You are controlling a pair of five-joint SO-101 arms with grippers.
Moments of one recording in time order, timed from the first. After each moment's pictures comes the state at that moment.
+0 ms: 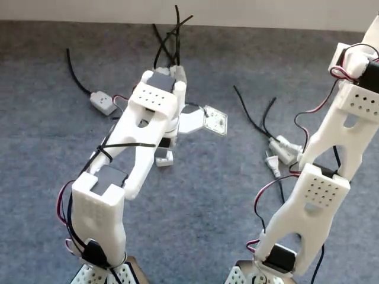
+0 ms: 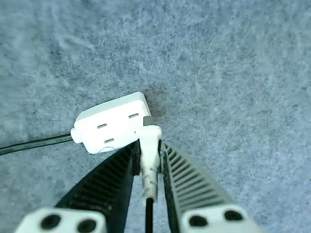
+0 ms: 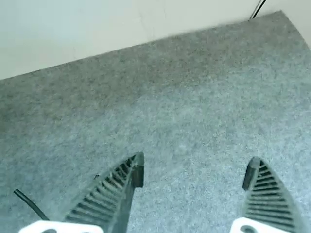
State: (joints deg) left arm 15.9 25.2 -19.1 100.7 -71.8; right arm 20.9 41.7 -88.4 92.0 5.1
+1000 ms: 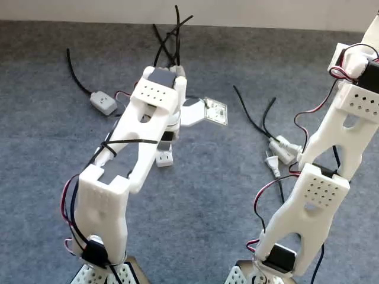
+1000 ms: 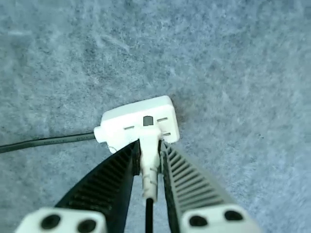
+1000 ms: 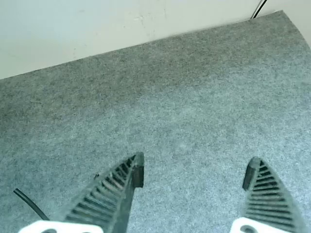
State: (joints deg) left arm 15.1 31.5 -27.8 101.1 -67.9; right arm 20.9 41.7 -88.4 92.0 5.1
